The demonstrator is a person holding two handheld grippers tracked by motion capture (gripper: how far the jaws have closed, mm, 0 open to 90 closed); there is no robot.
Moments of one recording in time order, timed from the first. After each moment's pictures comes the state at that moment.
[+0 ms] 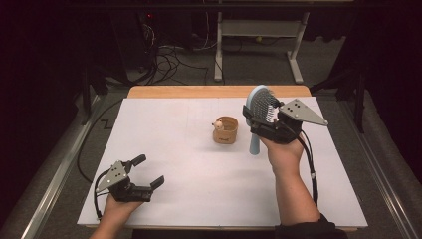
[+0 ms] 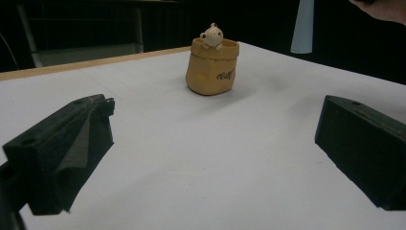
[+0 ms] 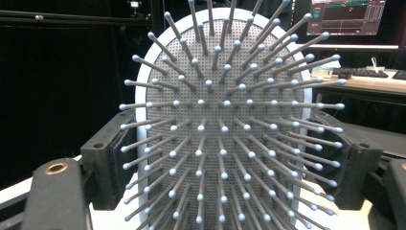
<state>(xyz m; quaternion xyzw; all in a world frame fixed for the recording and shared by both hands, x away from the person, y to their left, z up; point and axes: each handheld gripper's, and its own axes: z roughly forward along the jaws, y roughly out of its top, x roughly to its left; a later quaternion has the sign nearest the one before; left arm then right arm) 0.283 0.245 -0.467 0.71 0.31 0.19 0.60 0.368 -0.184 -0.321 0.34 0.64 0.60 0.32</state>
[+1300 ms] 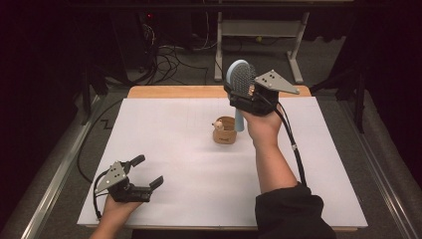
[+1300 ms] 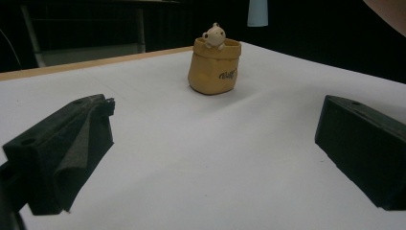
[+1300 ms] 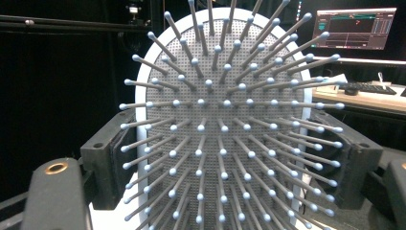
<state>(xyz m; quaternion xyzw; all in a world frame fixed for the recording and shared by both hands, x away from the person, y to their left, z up) 0.283 0.247 -0.468 0.71 0.31 0.20 0.60 0.426 -0.136 -0.296 0.33 0.64 0.60 0.34</state>
